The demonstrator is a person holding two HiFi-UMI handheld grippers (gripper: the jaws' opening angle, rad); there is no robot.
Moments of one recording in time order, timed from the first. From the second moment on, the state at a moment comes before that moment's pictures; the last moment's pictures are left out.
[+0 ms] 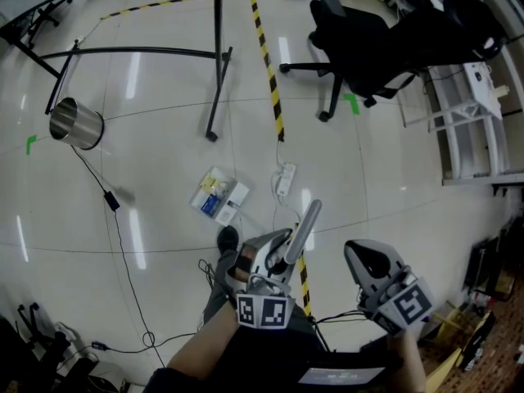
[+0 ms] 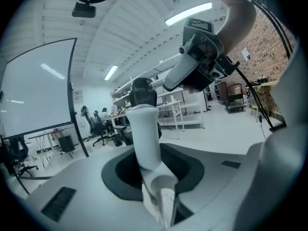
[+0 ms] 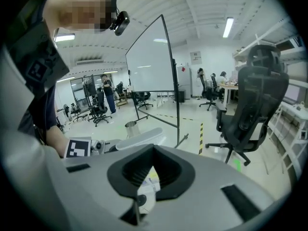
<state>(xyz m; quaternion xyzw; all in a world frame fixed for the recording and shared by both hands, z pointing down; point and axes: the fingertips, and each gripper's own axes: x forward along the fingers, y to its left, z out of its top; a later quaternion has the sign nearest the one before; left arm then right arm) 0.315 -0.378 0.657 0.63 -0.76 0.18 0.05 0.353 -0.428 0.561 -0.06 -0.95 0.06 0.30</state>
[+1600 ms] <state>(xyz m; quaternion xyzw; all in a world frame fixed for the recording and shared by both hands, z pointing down) 0.192 -0.345 0.586 0.58 -0.79 0.12 0.14 0.288 -0.397 0.523 -0.13 -0.97 0.05 0.21</state>
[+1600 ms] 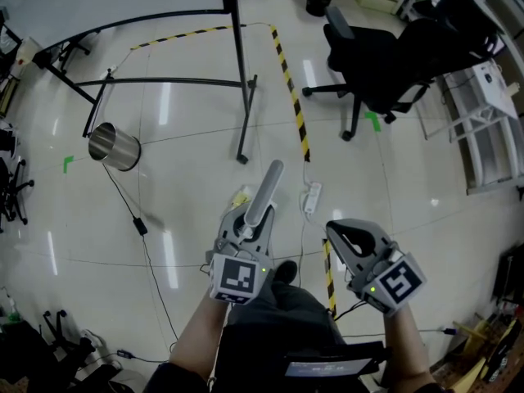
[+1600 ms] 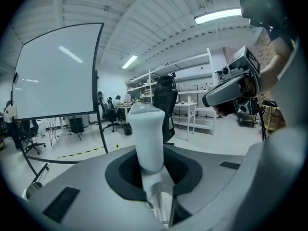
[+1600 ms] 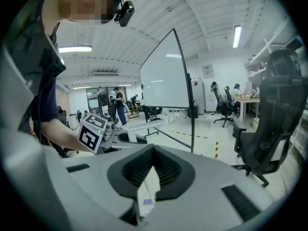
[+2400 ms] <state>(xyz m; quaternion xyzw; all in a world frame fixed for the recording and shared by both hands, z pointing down) 0.203 -0.330 0.392 0.58 -0.80 0.16 0.07 0.290 -0.396 0.402 -0.15 -0.98 0.02 0.10</state>
